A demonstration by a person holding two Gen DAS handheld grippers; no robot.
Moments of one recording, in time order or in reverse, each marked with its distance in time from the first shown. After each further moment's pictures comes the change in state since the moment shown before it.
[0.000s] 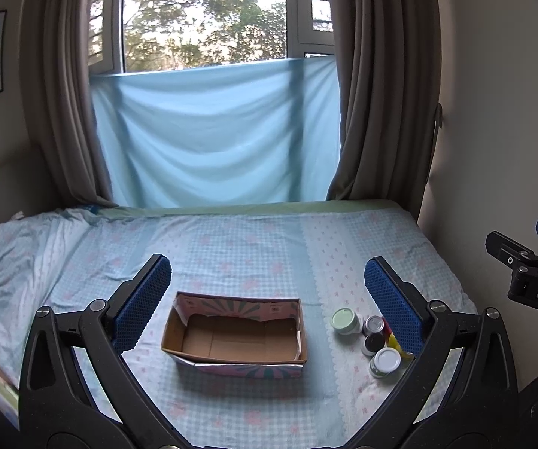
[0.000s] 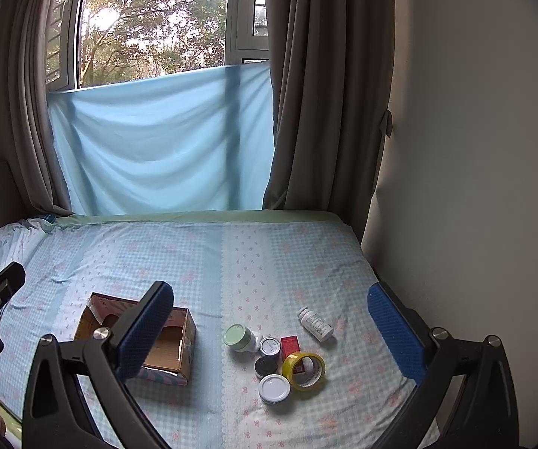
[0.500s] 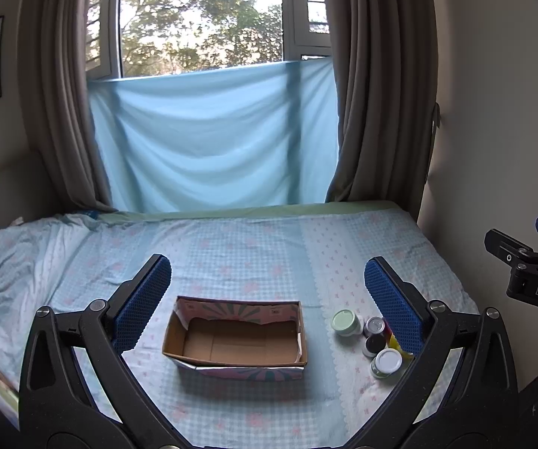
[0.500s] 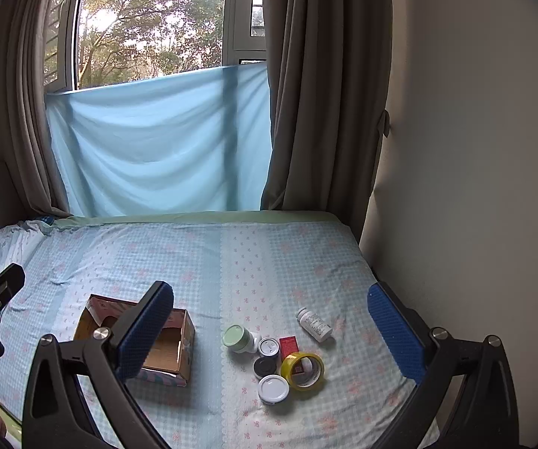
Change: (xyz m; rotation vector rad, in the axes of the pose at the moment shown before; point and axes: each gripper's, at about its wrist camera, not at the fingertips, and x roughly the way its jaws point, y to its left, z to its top) left arm -0.003 0.001 -0.001 0.016 -0.010 -0.002; right arm 0.000 -0.001 0.001 0.004 0.000 -0.001
